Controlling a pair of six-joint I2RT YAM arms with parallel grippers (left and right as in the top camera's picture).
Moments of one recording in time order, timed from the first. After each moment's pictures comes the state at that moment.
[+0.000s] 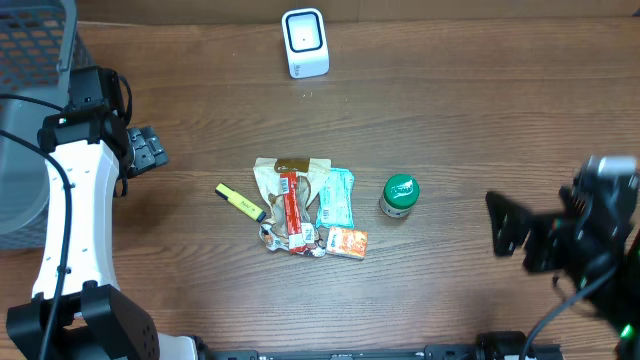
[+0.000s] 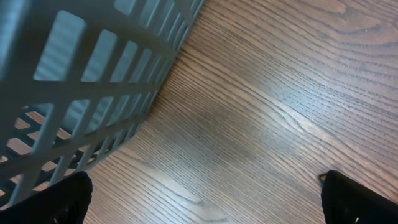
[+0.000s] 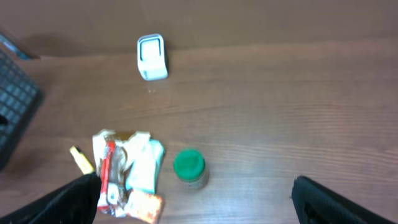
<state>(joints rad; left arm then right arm) 0.21 1.61 1.42 -1.09 -0.29 -0.30 0.04 0.87 1.58 -1.29 -0.17 0.10</state>
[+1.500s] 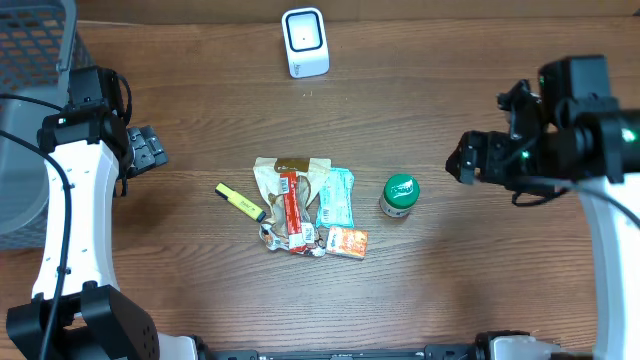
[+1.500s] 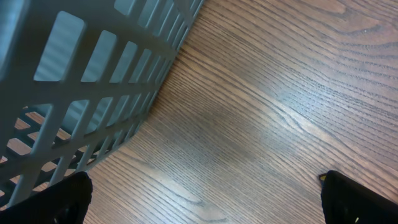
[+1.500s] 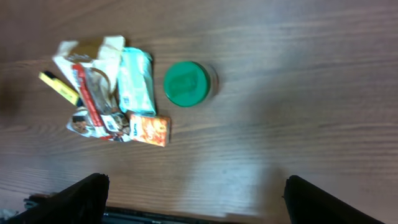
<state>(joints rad) 0.21 1.61 1.42 -1.09 -0.28 -0.30 0.05 1.45 1.72 -1.58 -0.24 0.17</state>
